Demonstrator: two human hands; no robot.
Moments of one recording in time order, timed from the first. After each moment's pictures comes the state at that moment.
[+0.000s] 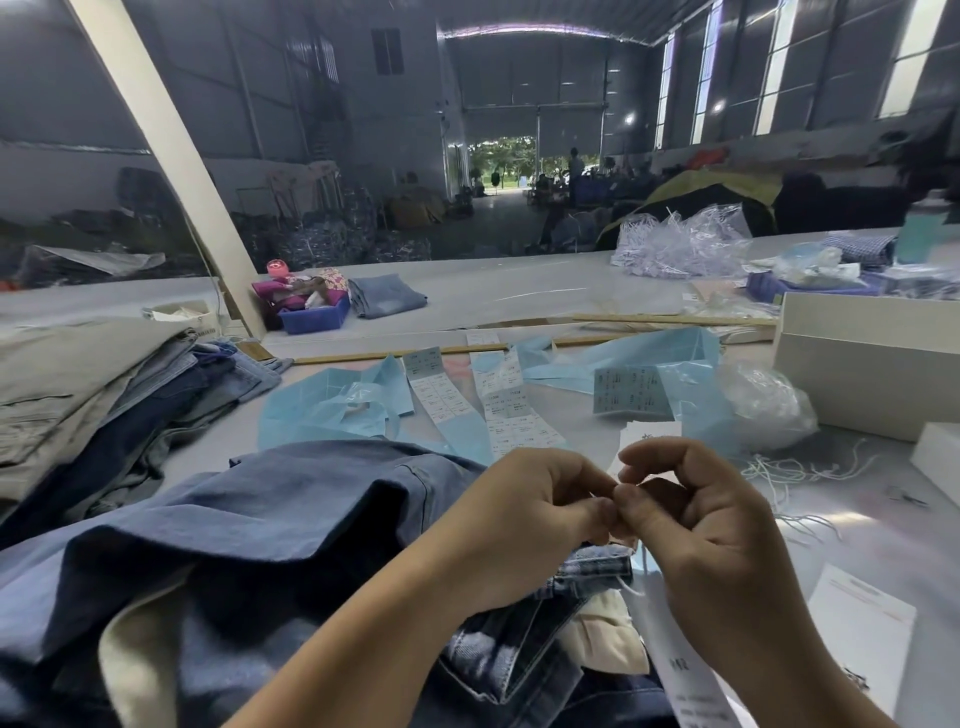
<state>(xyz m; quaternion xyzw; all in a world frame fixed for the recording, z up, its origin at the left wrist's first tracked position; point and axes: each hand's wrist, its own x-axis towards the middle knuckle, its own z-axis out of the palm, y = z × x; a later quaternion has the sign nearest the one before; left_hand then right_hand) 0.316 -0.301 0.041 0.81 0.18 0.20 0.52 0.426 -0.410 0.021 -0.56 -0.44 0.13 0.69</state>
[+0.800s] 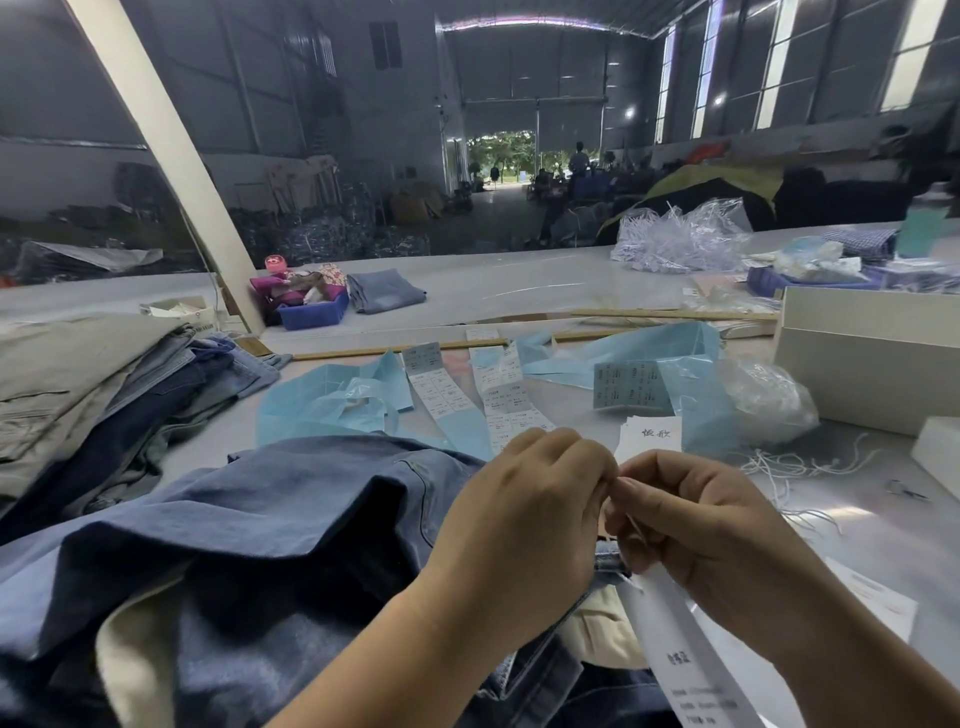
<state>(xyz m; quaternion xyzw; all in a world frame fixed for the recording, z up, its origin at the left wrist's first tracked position) 0.311 -0.322 0.042 0.92 0.13 0.37 0.05 0.453 -0.407 0.027 -0.45 -0.42 0.44 0.65</state>
